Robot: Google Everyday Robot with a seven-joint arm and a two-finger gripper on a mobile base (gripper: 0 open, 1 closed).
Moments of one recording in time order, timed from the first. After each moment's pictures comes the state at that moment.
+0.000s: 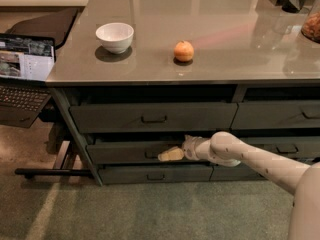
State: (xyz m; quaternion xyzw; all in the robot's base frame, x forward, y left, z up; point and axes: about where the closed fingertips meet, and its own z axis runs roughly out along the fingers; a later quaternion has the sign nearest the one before) arm 0.668 -0.071 0.456 -0.29 0.84 0.28 0.37
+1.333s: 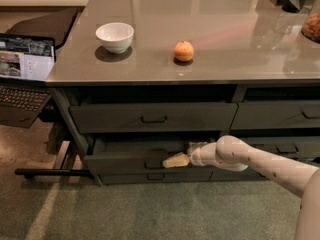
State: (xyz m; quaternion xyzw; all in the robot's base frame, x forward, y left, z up) arm 0.640 -0.088 0.450 -0.28 0.85 0.28 0.34
